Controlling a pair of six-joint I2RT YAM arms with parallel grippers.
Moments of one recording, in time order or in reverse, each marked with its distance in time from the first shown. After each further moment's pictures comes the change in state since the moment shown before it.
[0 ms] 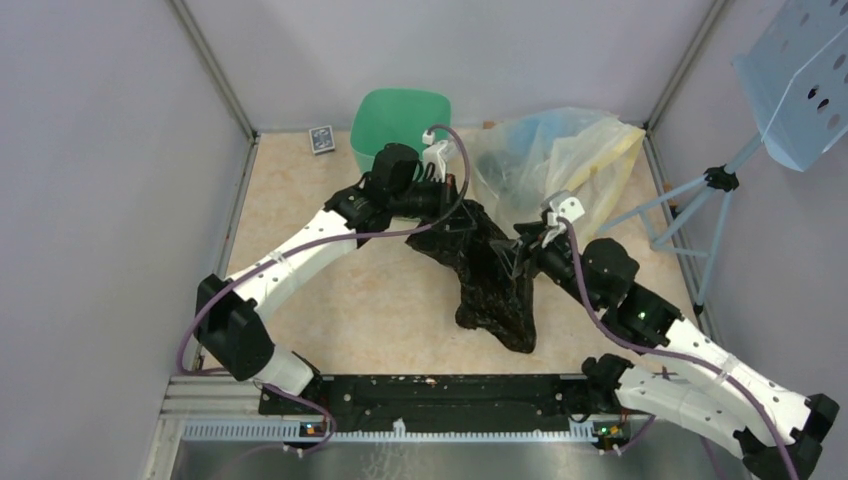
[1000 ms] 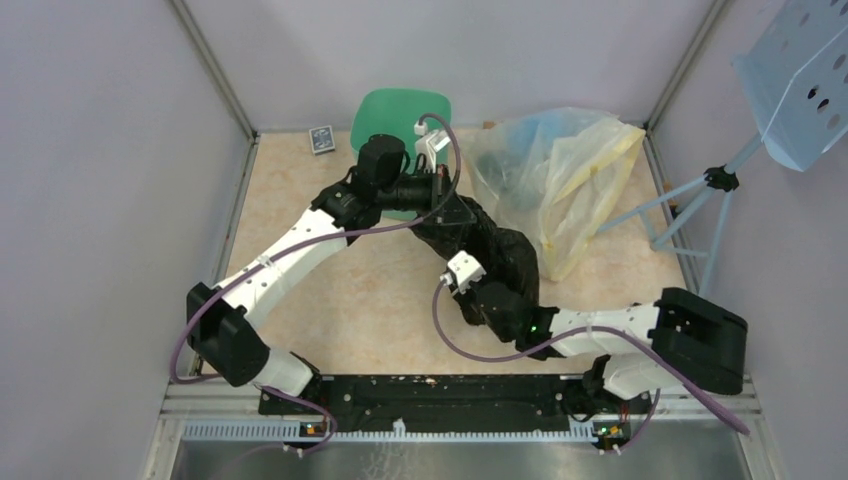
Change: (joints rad) left arm 0.040 -0.024 0.024 0.021 0.124 -0.067; right arm 0.331 0.584 -0.291 0.639 0.395 -0.240
